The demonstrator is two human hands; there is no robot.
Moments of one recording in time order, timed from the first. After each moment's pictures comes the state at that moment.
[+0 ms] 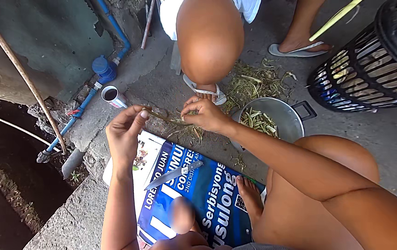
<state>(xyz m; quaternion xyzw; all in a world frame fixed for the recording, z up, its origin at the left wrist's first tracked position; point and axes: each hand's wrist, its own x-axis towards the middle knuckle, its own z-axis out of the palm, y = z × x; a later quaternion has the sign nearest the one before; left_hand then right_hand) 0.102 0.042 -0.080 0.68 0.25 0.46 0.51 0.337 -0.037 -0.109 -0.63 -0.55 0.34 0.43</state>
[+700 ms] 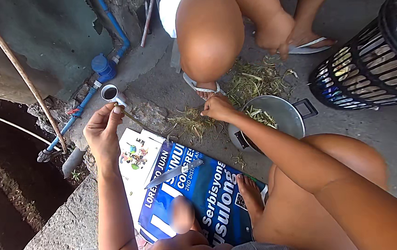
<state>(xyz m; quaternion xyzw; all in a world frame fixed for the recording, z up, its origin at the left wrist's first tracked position) 0.075 0.065 -0.084 0.64 0.33 0.51 0.46 0.405 -0.018 -0.166 -0.78 -0.58 0.24 0.02</state>
